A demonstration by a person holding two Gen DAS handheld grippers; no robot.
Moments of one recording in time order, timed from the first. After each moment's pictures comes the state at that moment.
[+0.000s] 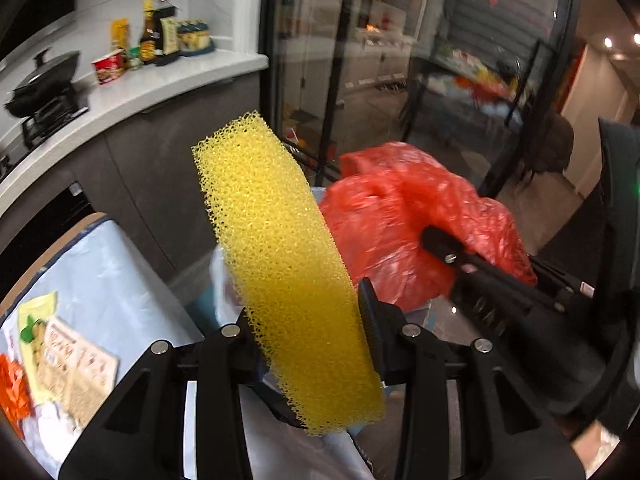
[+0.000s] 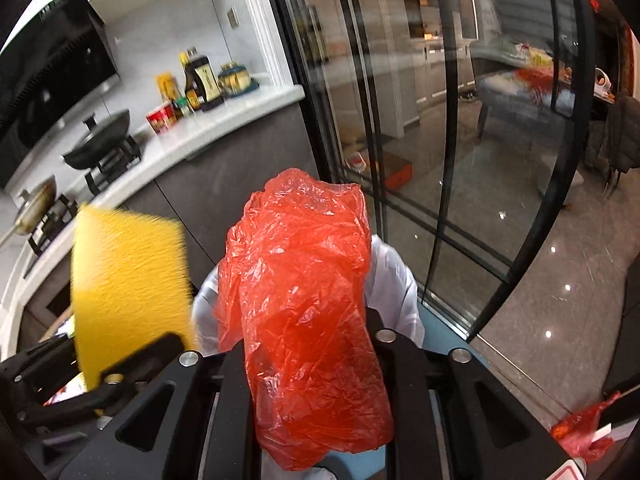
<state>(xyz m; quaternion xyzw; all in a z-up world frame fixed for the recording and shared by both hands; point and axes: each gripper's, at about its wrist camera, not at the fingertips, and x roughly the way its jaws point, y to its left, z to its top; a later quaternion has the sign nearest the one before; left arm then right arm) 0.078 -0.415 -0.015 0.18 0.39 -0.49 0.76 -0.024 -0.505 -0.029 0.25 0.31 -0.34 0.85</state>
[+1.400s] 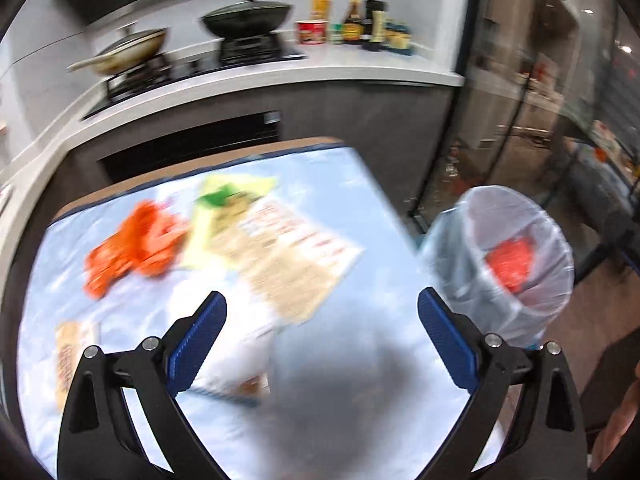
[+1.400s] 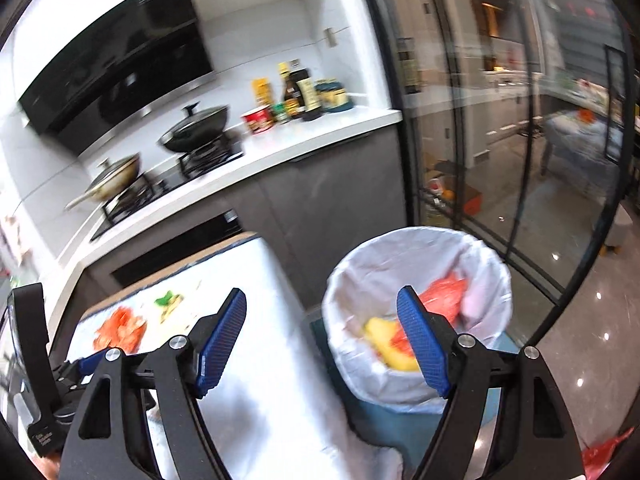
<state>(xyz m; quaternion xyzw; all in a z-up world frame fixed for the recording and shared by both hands) 0.124 -0.177 -0.013 0.09 0.41 -0.22 0.88 -0.019 -0.370 0.025 0.21 0.27 -0.22 0.91</state>
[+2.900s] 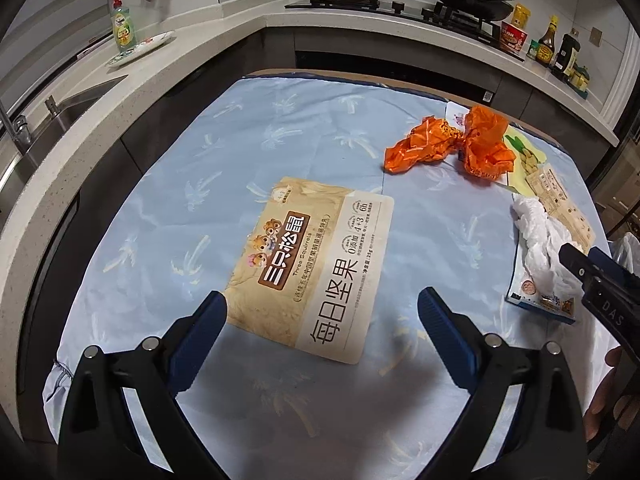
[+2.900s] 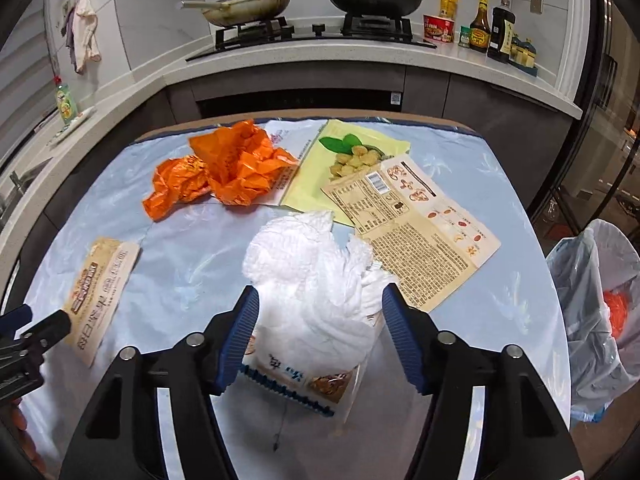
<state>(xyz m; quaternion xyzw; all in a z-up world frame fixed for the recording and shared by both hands) 0.141 0.096 -0.073 -0.01 0.48 0.01 0.88 0.145 -0.143 -0.084 0.05 0.44 -0.04 0.90</state>
